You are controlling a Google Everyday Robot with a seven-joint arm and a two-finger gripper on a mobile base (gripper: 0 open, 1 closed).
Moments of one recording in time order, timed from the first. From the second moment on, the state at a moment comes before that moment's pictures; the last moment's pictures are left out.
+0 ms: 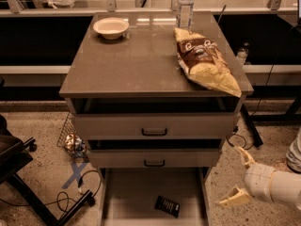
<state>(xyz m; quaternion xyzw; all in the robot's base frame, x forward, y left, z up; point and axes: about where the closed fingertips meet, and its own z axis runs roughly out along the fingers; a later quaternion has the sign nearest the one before) 0.426 -0.241 0.619 -0.49 0.75 0.12 0.43</state>
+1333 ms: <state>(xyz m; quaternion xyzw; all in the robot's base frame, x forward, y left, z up) 0.459 -0.159 0.399 -0.51 0.69 0.17 0.49</state>
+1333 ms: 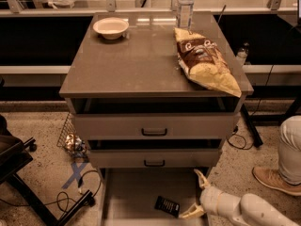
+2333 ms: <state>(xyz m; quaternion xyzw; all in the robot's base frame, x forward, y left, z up) 0.458 -0.123 0.296 -0.51 0.71 0.20 0.45</state>
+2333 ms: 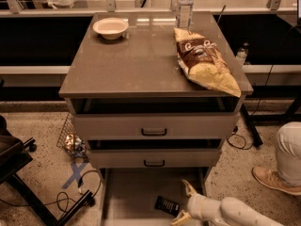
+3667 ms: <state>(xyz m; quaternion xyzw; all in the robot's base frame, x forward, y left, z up) 0.494 -0.088 0.147 -0.56 0.76 0.16 0.30</state>
